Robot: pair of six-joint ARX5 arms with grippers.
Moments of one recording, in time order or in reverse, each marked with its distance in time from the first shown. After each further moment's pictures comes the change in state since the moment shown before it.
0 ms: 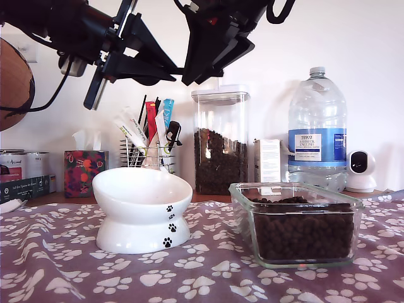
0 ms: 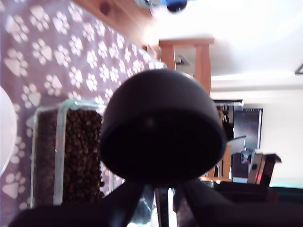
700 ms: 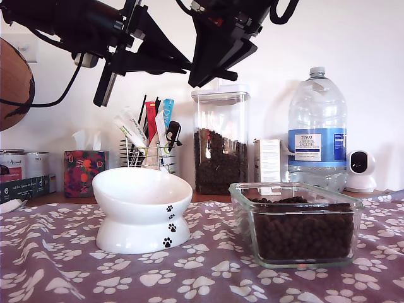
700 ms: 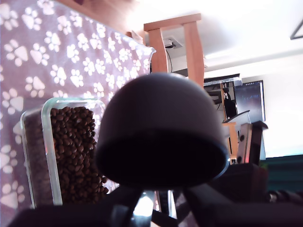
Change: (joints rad) left arm -0.024 0.000 0.001 0.017 0.043 0.161; right arm -0.020 0.000 0.001 -0.027 -0.001 0.037
